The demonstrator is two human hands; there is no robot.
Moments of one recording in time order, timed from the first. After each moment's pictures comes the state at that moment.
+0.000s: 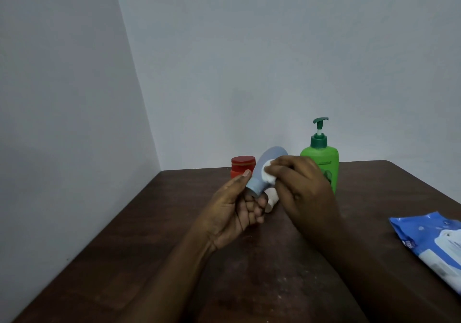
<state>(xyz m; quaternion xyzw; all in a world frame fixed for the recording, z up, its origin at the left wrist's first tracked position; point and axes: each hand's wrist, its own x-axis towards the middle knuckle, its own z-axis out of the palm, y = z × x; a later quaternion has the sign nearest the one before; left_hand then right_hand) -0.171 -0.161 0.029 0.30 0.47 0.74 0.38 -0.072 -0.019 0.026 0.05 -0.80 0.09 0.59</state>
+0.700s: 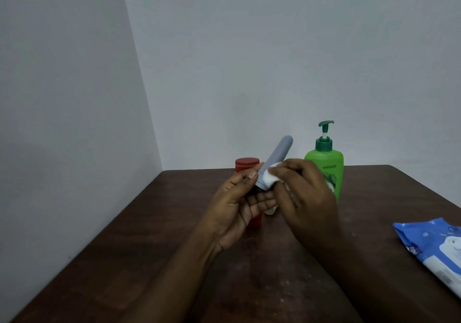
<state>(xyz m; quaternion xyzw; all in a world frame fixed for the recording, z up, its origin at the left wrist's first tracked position) -0.172 -0.158 0.030 0.30 0.40 0.80 0.34 -0.069 -0.038 0.025 0.03 -0.77 0.12 0.62</state>
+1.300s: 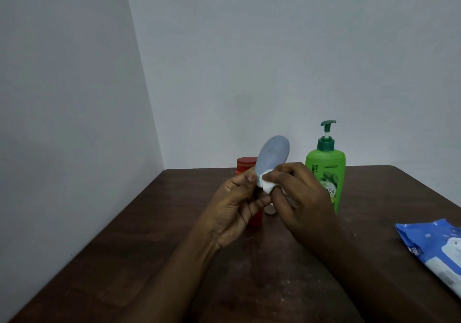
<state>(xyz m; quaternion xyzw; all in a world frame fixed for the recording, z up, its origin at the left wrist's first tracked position) -0.173 -0.162 0.031 0.31 0.38 0.80 0.35 -0.071 -0.036 0.023 0.07 -0.80 0.16 0.57</state>
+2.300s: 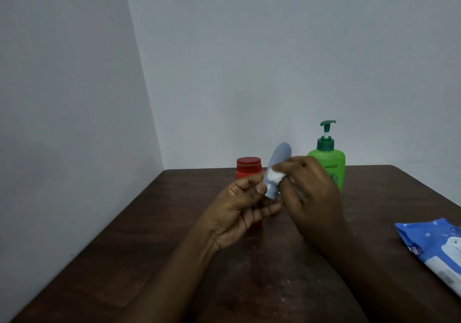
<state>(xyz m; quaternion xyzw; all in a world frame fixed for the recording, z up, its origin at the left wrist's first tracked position) -0.178 -0.162 0.025 0.34 0.38 0.76 0.40 -0.066 -0.032 0.031 0.04 -0.78 0.16 0.60</state>
